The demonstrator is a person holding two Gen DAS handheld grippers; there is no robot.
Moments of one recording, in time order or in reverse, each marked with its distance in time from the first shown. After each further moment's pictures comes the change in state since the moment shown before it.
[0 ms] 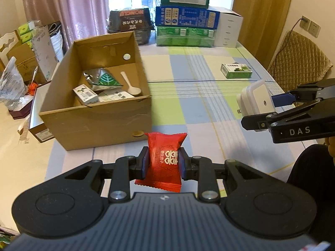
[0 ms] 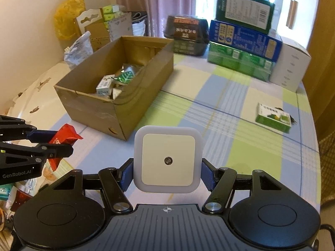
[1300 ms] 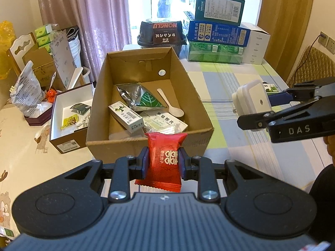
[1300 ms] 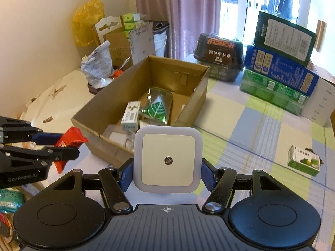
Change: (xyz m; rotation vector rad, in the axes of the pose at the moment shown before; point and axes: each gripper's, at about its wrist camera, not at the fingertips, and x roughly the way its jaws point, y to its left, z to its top) left arm 0.000 0.087 0.046 -0.033 -0.034 0.062; right arm 0.046 0.049 0.083 -0.059 -0.050 0.091
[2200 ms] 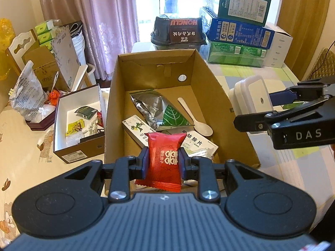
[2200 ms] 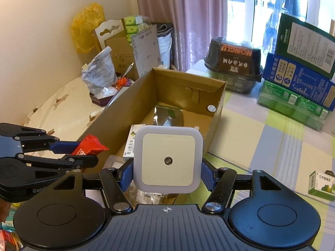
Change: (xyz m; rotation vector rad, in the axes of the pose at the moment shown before) left arm 0.070 0.048 0.053 -0.006 0.038 0.029; right arm 0.069 0.006 0.063 0.023 0.001 0.047
